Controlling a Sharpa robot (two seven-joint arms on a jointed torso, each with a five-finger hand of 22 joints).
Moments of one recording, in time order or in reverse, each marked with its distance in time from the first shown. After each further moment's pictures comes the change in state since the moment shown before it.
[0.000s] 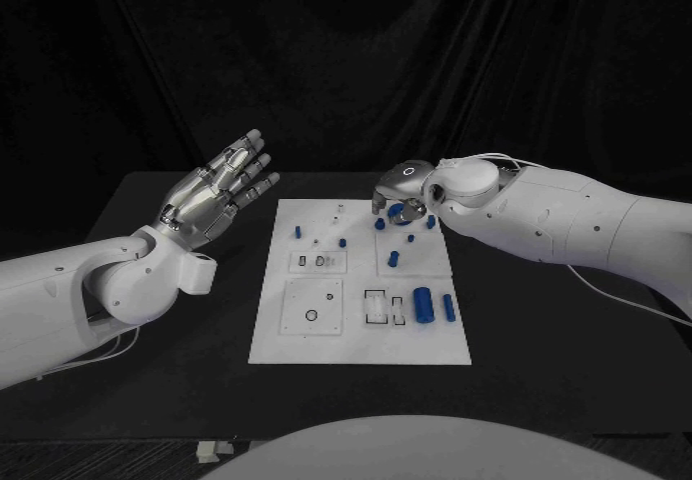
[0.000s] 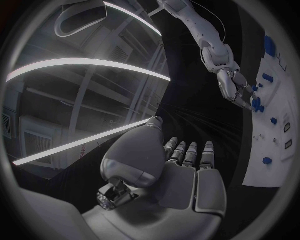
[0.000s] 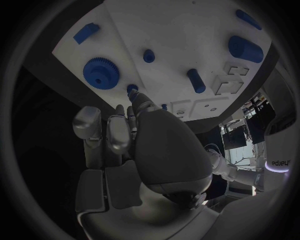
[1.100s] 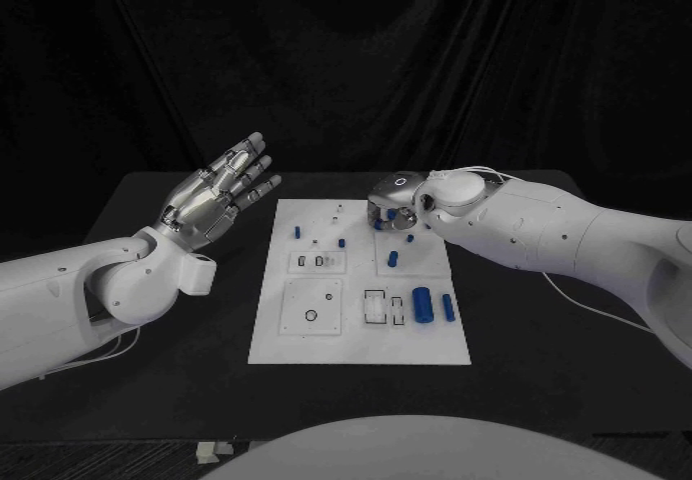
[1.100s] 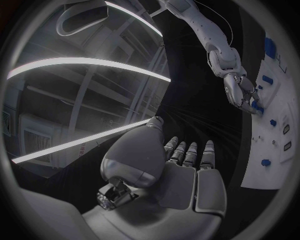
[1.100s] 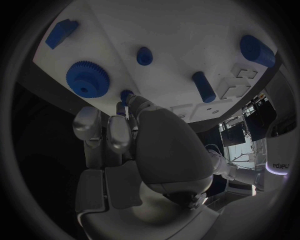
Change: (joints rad) left arm -0.005 0.009 0.000 -0.016 -0.001 0.024 0.000; left_hand 0.000 0.000 0.027 -0.014 0.000 0.012 0.012 0.000 0.000 0.000 0.000 0.000 0.000 0.000 0.000 0.000 0.000 0.000 0.010 0.011 0.000 0.000; right arm -0.052 0.085 0.000 -0.140 0.036 -0.047 0.070; right_hand -0.015 -0.015 0.168 0.003 0.000 0.122 0.018 0.030 0.008 0.106 -0.002 0.001 0.000 -0.005 -0.004 0.000 -0.008 0.000 0.000 0.000 0.000 0.049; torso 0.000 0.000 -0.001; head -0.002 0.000
